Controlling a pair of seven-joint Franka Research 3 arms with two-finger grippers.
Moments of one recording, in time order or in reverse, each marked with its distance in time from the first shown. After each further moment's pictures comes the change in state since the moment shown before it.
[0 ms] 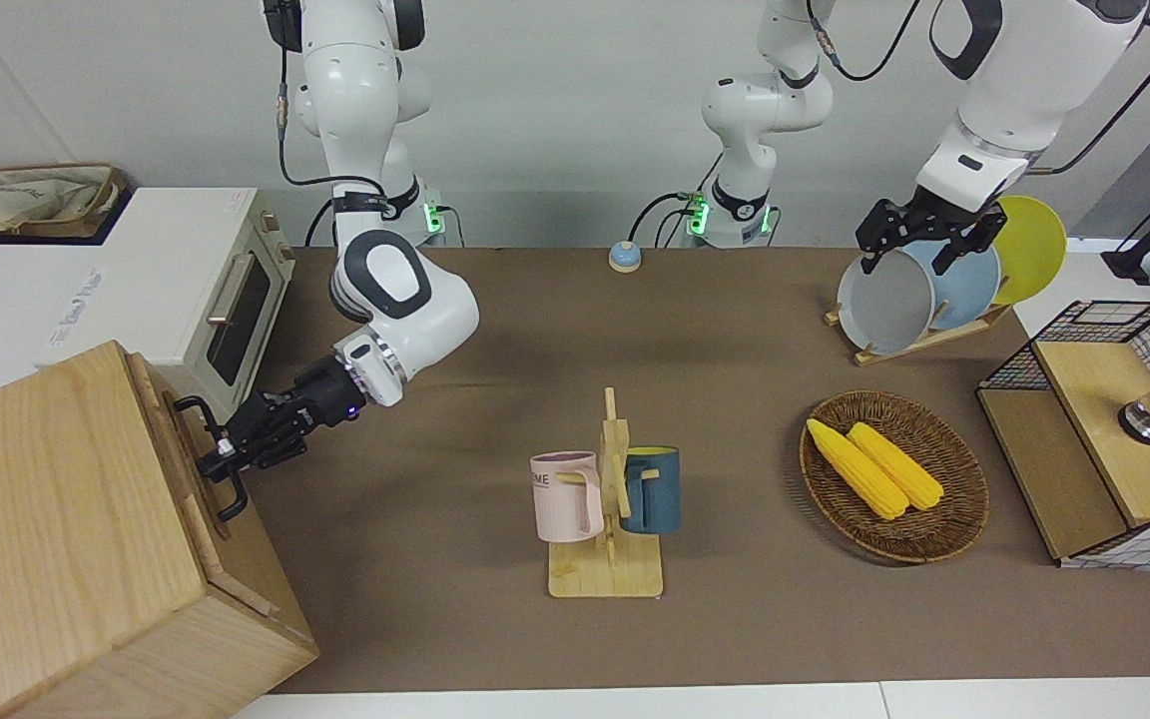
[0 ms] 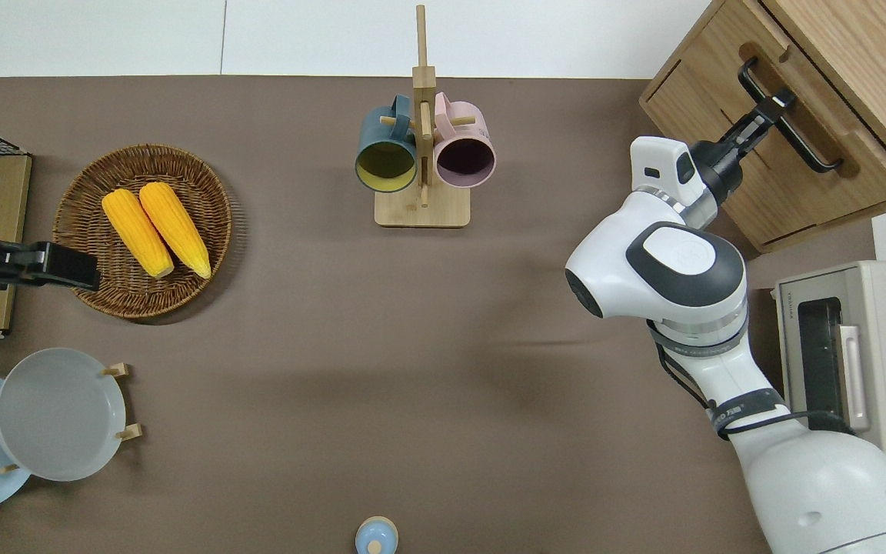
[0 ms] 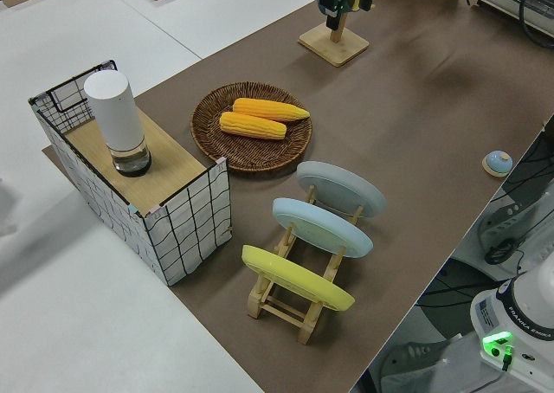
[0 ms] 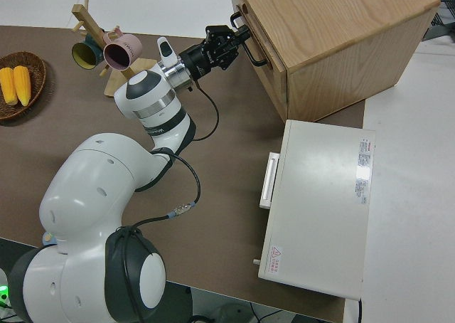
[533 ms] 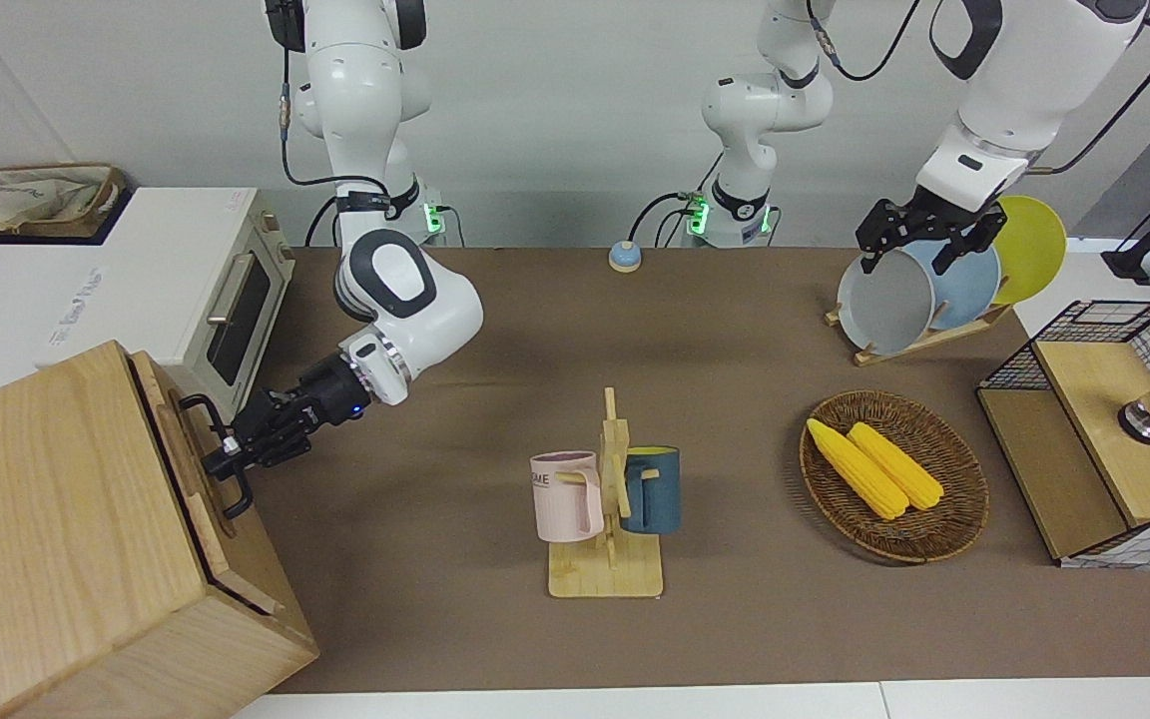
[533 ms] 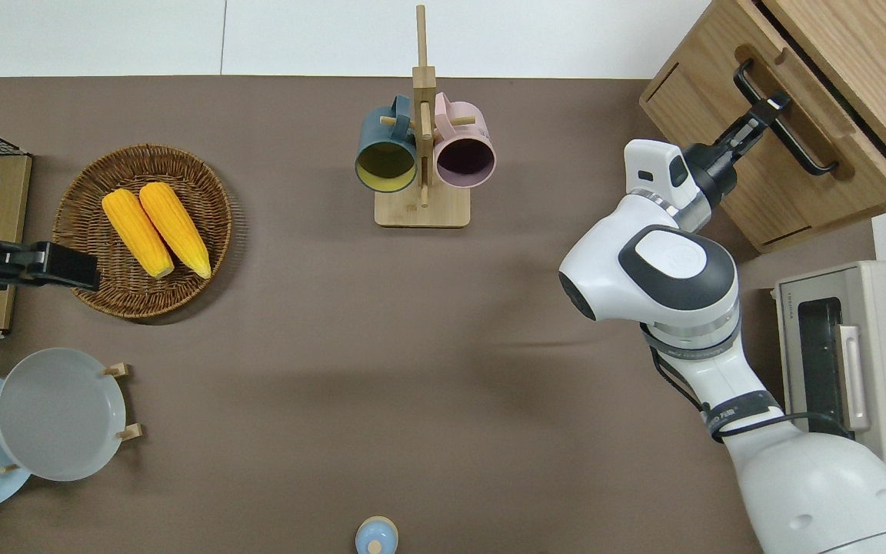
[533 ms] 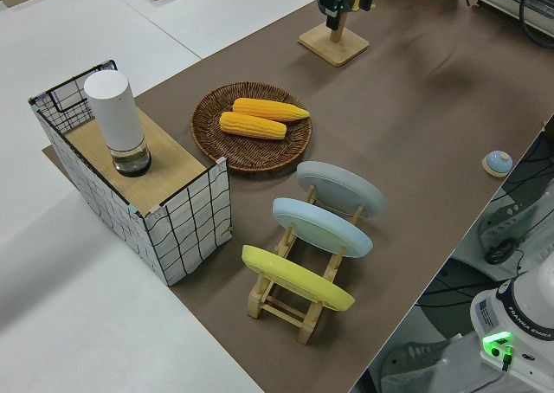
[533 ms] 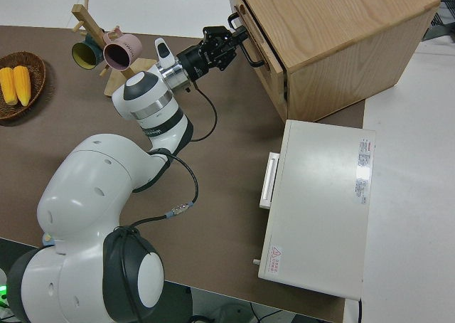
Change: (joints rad) left arm 0.000 0.000 0.000 0.000 0.000 0.000 0.000; right arm 0.015 0.000 0.000 -0.007 0.000 -0.024 0.000
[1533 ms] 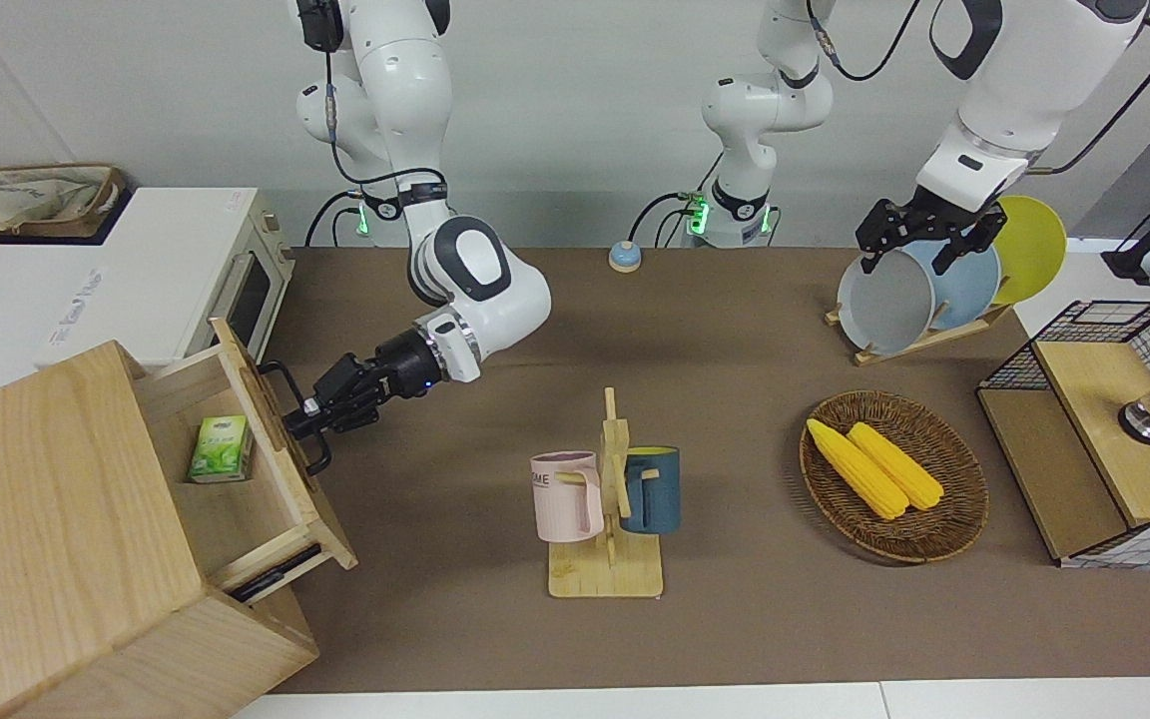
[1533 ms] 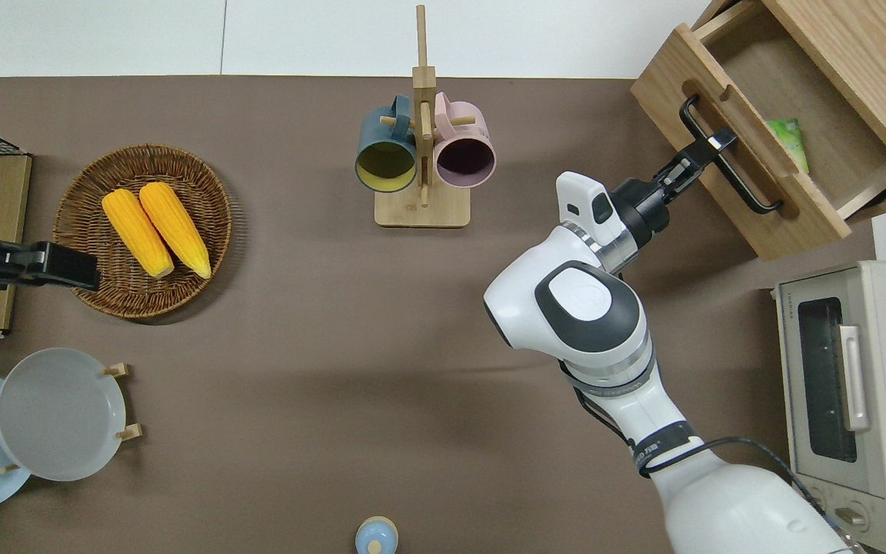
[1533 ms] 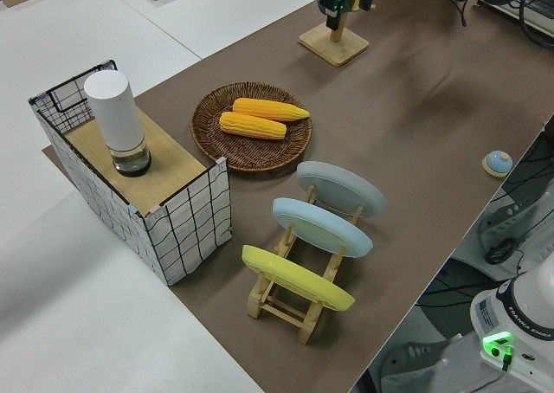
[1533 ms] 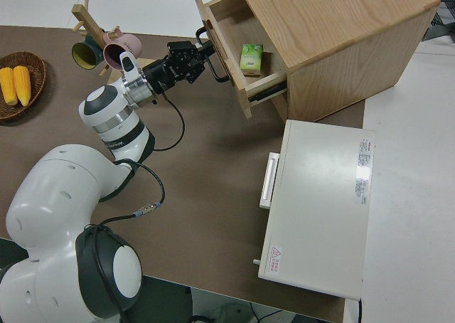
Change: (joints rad) left arm 0.000 0.000 0.000 0.000 0.000 0.000 0.000; right arm 0.150 -0.001 0.034 -0.033 0.111 -0.244 -0.013
